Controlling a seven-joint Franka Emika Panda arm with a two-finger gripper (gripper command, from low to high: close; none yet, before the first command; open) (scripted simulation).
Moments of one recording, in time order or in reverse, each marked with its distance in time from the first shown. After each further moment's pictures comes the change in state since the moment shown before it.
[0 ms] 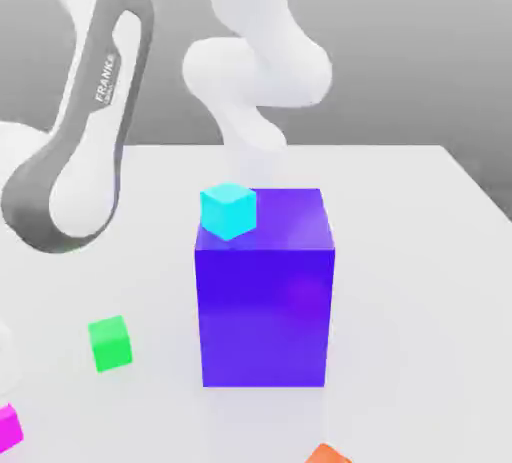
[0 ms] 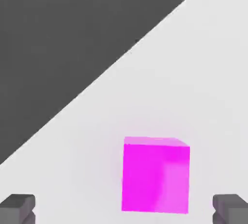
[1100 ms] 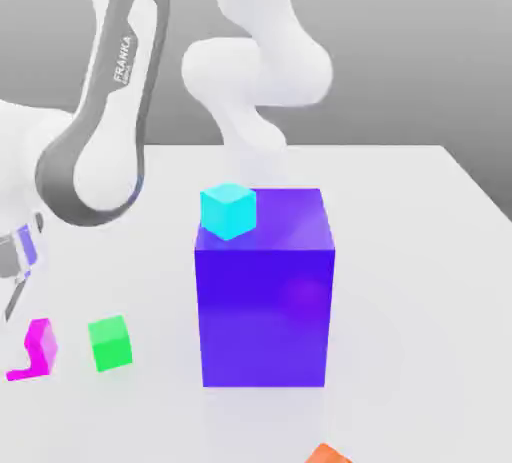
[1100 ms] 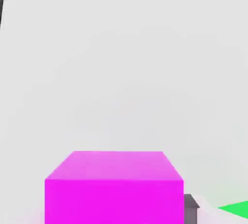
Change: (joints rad) arm 0.142 -0.259 -0.124 -0.250 0.091 -0.035 0.692
